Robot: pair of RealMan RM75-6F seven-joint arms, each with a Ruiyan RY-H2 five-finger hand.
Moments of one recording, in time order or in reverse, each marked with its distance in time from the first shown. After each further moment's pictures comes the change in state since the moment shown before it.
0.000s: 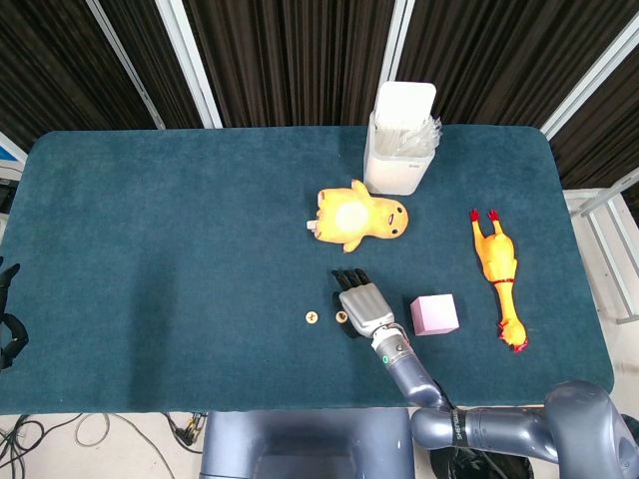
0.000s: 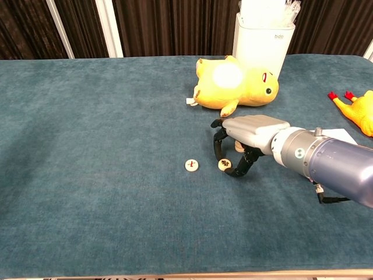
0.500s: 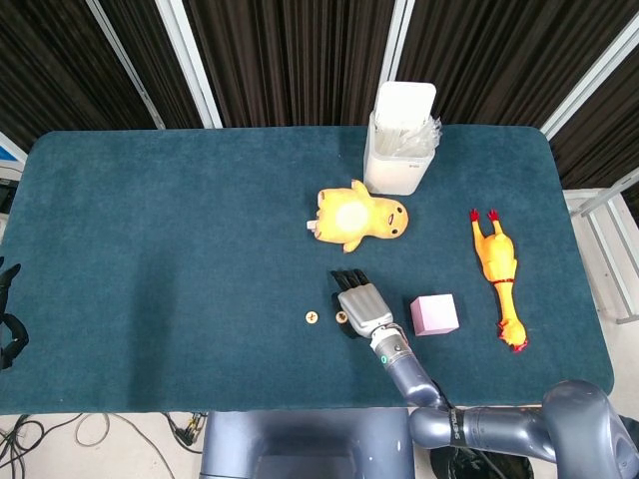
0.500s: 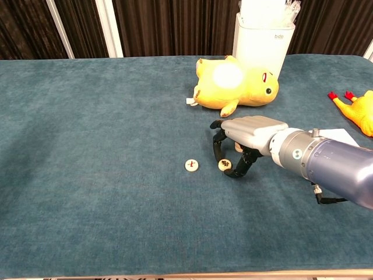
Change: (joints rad) left arm 0.000 0.004 0.002 -0.001 0.003 -0.002 -0.009; right arm 0.004 -0.008 0.003 0.007 0.011 -0.003 -0.013
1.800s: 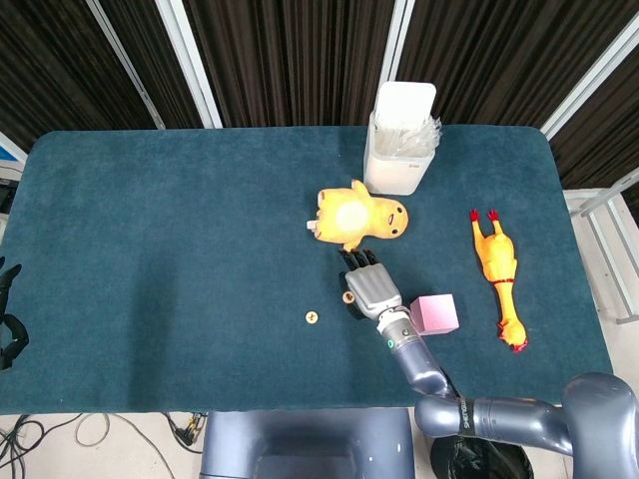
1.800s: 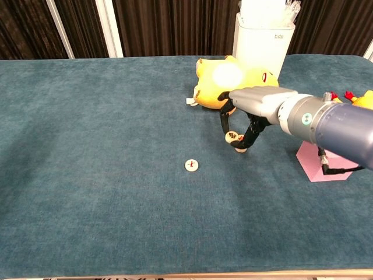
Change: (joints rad) left arm 0.000 0.005 0.002 0.000 0.003 -0.002 -0.010; right arm 0.037 0.102 0.064 -0.084 0.070 0.027 -0.064
